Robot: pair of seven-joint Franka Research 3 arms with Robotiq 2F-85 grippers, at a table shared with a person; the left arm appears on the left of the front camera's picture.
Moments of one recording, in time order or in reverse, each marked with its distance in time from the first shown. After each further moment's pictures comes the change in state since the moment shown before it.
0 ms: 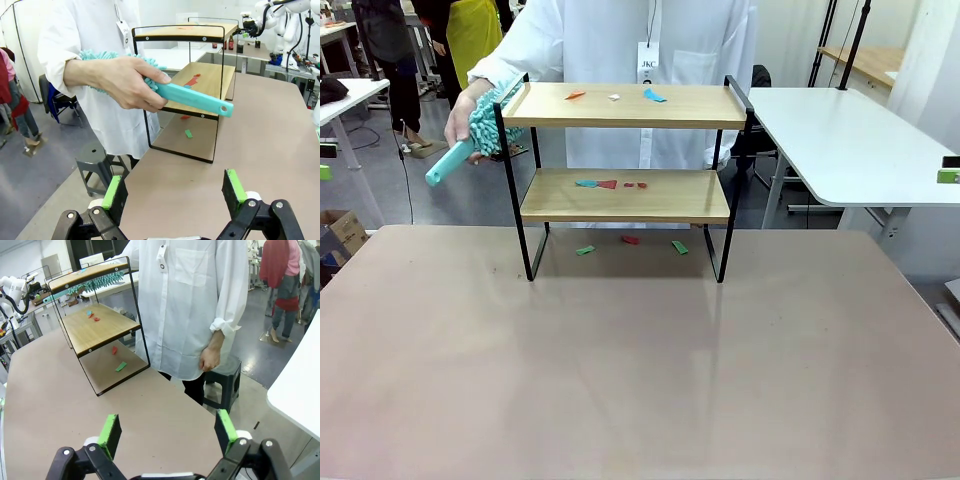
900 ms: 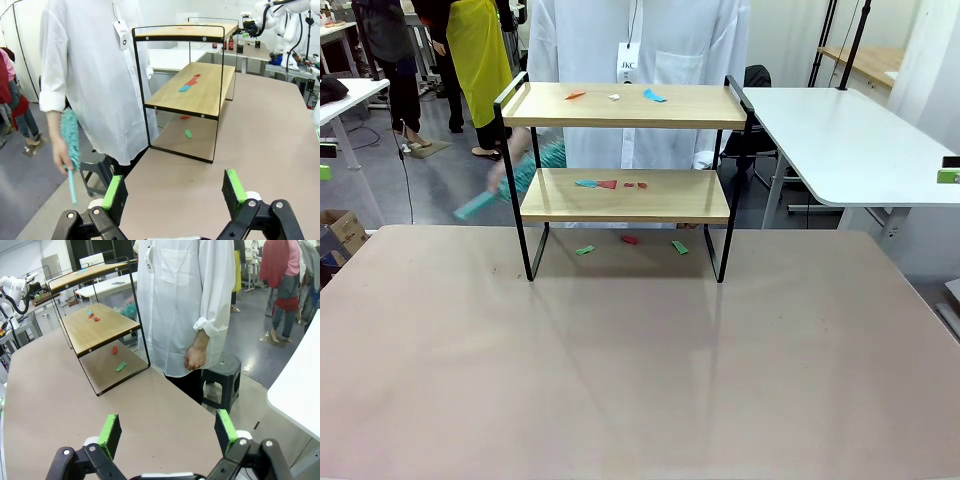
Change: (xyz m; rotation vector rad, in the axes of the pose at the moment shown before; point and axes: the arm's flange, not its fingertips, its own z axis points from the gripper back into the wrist) left arm 0.000 0.000 0.000 0.000 0.000 0.000; right arm 0.000 0.000 0.000 0.000 0.000 0.000
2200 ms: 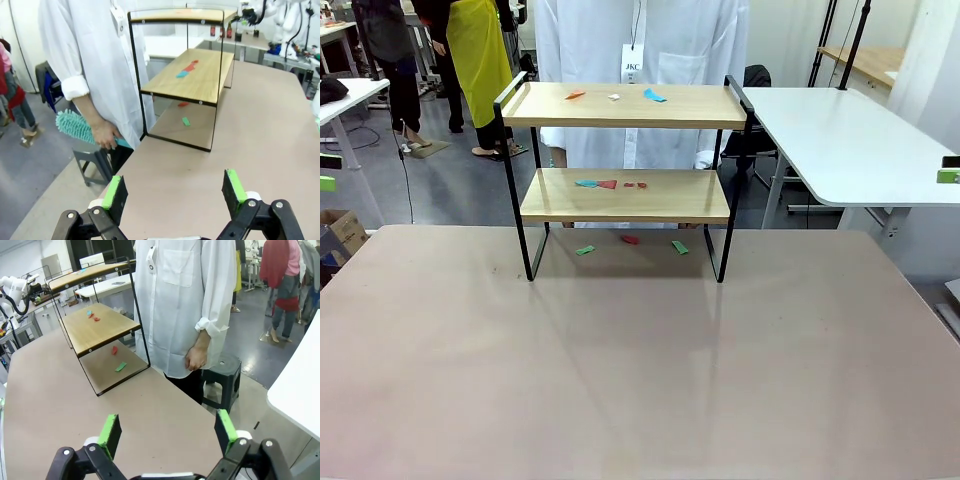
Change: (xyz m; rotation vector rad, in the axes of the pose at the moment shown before) left arm -0.004 -0.001 -0.004 -0.010 0.052 0.002; right arm 0.000 0.000 0.000 0.001 0.000 0.000
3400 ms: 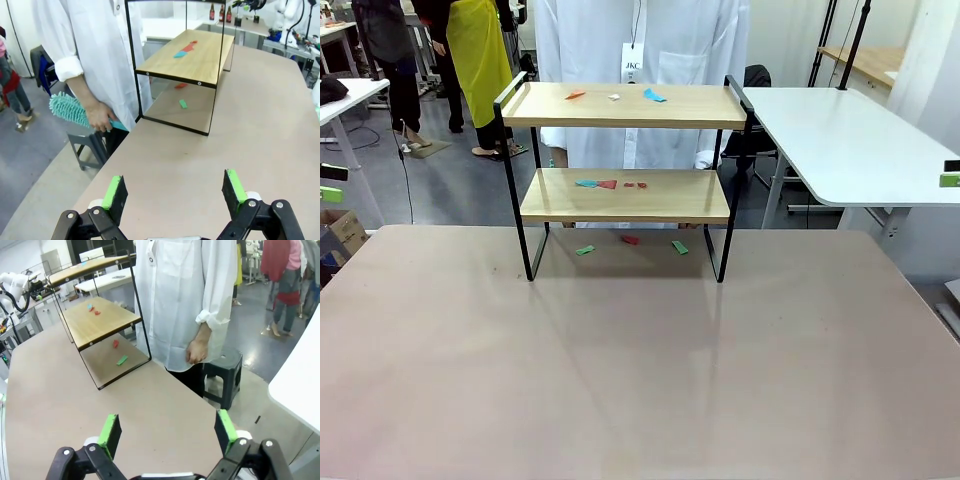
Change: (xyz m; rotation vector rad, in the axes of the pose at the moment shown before) left arm -0.011 -0.001 -0.009 -0.013 0.093 0.027; right arm -0.001 0.001 0.003 0.003 0.027 -0.005
